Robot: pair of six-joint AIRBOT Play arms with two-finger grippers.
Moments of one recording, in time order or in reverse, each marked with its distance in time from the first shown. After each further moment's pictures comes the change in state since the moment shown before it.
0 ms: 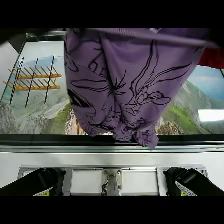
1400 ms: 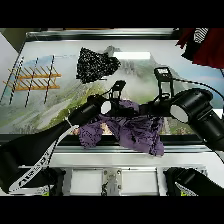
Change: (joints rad) left arm 0.151 -0.502 -0.722 -0.388 0.049 -0.041; right arm 0.100 -0.045 -0.834 -0.006 -0.038 0.285
